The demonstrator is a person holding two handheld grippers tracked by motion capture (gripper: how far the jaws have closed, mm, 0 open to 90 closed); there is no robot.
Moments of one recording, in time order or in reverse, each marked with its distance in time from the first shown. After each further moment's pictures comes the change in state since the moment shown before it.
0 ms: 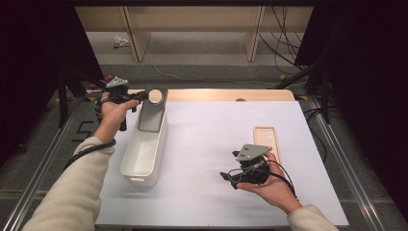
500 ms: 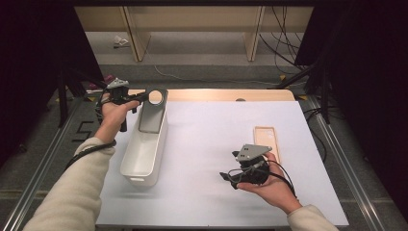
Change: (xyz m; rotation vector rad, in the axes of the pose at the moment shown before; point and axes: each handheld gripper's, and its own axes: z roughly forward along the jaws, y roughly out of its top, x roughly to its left) left arm 0.001 -0.005 0.002 0.011 0.004 -0.008; right arm 0.000 0.000 0.000 0.000 0.003 -0.001
